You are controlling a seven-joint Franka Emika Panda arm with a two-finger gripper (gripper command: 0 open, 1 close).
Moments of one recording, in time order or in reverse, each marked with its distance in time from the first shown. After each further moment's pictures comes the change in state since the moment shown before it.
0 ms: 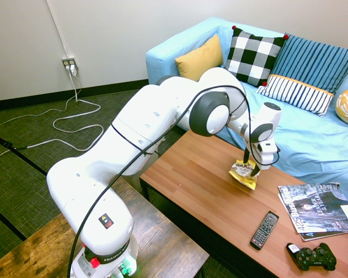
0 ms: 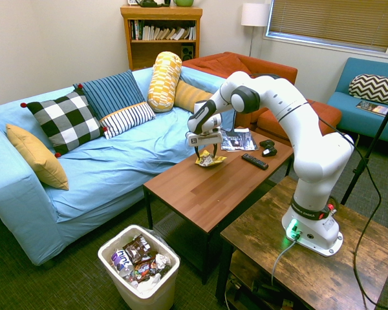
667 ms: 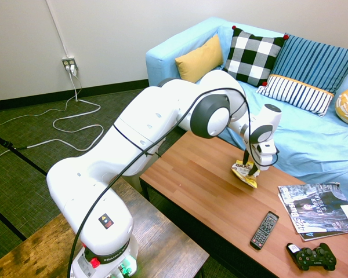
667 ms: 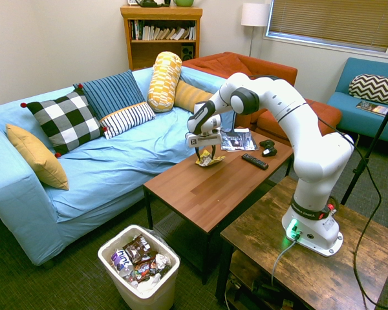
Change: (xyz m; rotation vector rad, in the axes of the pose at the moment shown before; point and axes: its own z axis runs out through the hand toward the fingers) arm -0.001 -0.001 0.006 -0.003 -0.026 0.006
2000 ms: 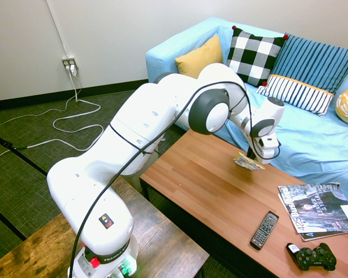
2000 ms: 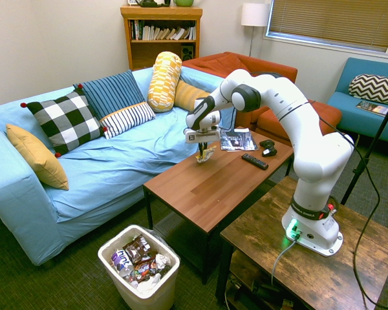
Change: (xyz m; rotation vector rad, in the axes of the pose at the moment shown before) arm -0.012 -0.003 -0.058 0.093 -0.050 -0.067
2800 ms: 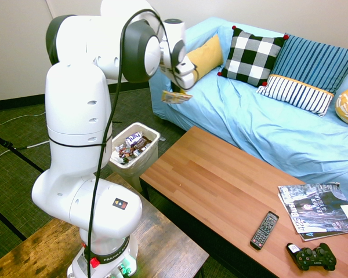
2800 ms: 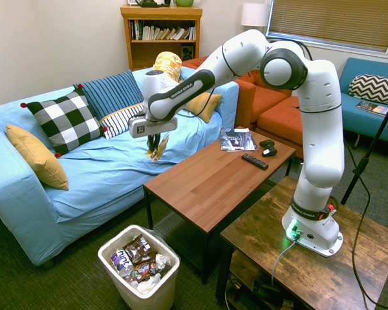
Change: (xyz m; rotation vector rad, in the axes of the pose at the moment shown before) arm -0.453 0.066 -0.171 0.125 0.065 -0.468
